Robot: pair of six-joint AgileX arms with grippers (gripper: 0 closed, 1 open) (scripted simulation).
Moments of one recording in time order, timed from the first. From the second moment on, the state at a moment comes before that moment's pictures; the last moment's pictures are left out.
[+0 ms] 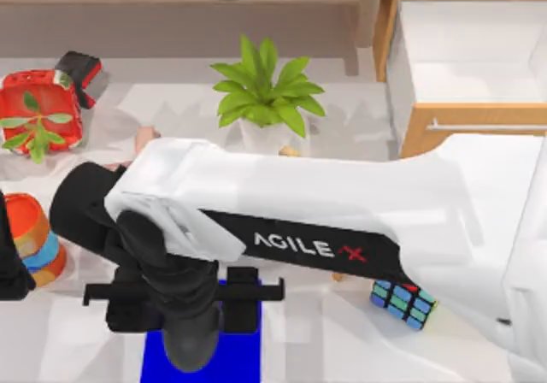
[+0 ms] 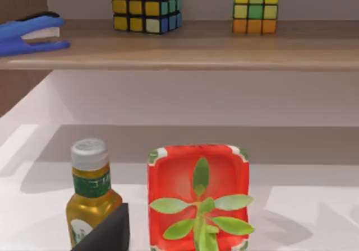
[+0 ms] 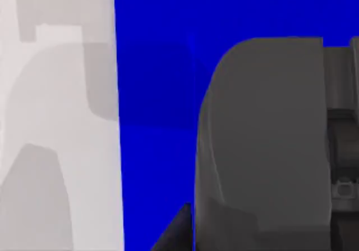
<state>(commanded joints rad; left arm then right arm) 0.00 0.00 0.00 0.00 0.00 0.00 1.09 2.32 1.89 -1.07 0.08 1.11</state>
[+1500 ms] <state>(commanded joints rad) 0.00 0.00 0.00 0.00 0.00 0.00 1.08 2.34 1.87 -1.06 0.10 1.11</state>
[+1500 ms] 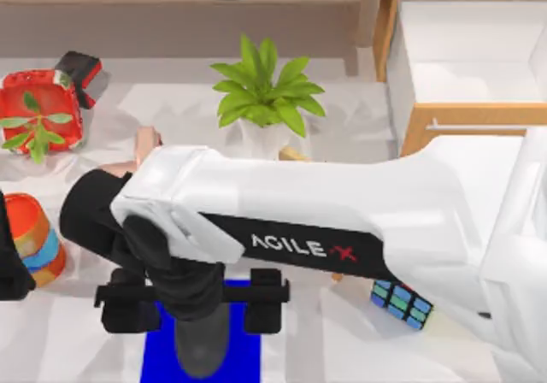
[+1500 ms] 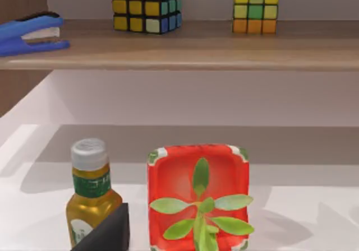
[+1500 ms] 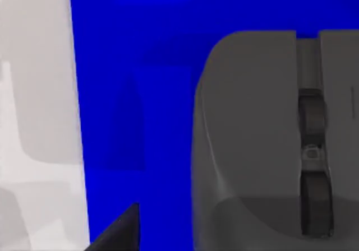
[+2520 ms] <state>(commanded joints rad) 0.00 0.00 0.00 0.00 0.00 0.00 1.04 2.00 1.49 -0.49 0.13 0.64</state>
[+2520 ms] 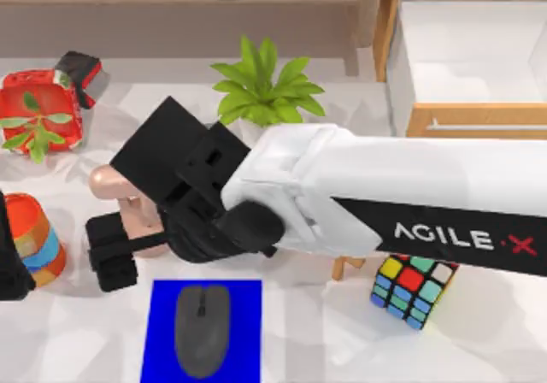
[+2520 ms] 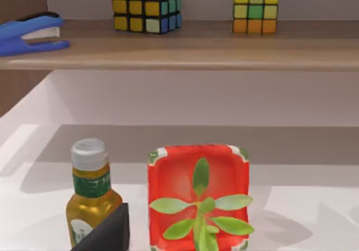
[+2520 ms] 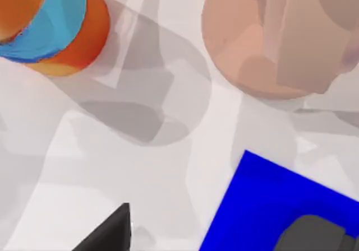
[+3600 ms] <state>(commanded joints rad) 0.00 0.00 0.00 0.00 0.00 0.00 0.57 1.63 0.48 1.23 0.30 -0.85</state>
